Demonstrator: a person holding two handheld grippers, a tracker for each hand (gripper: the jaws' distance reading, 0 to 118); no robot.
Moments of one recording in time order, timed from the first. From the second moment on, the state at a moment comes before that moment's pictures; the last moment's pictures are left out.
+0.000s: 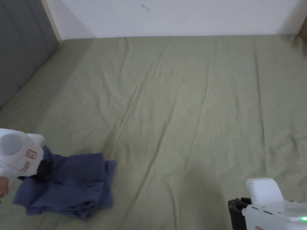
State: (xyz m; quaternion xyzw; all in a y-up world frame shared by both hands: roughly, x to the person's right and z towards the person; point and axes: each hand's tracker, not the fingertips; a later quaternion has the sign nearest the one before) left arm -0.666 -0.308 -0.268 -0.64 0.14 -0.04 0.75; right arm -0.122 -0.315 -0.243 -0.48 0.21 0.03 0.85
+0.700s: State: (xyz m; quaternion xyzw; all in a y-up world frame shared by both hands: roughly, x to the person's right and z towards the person) left arm -0.664 -0.252 -0.236 -0.51 0.28 -0.10 0.80; right arm -0.116 -0.309 -0.242 -0.48 0.19 0.04 0.85
